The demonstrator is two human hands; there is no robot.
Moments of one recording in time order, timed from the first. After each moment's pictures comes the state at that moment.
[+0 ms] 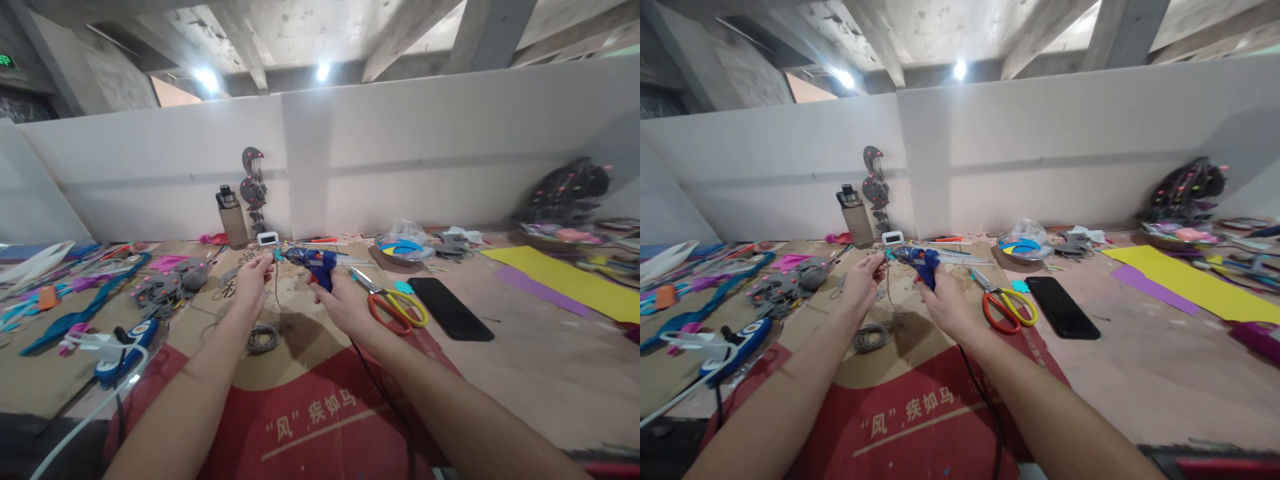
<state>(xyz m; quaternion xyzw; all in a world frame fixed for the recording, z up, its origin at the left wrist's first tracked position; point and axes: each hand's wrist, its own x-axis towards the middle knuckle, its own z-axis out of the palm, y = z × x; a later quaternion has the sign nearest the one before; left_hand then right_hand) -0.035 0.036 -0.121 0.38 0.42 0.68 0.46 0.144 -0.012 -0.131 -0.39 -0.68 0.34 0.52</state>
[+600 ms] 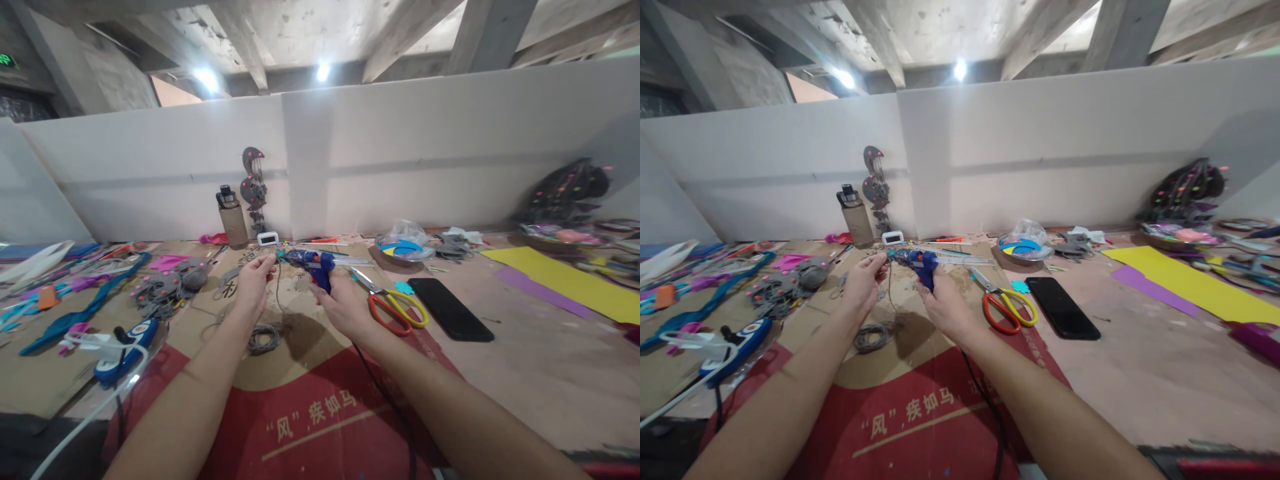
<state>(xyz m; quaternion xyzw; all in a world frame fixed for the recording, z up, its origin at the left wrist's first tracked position) -0.033 0.037 -0.123 0.40 0.44 0.67 0.45 0.145 -0.012 -0.131 -0.43 -0.72 0.25 0.48</state>
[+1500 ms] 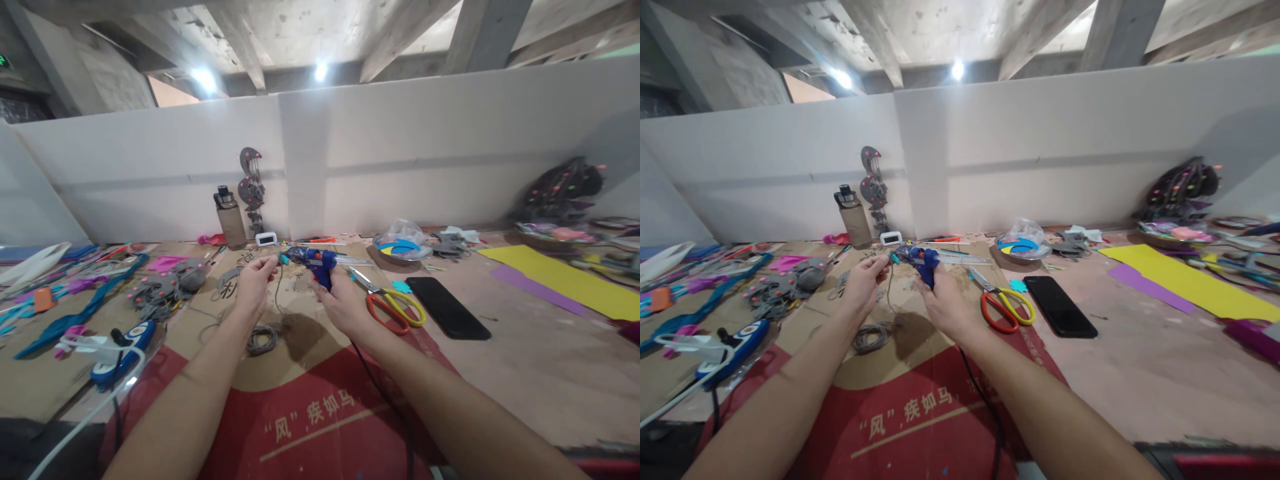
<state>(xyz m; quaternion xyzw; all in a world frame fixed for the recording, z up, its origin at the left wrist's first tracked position) -0.030 0.037 -0.125 0.44 0.43 0.66 0.44 0.148 -0.012 -0.128 -0.44 -0.72 0.22 0.49</state>
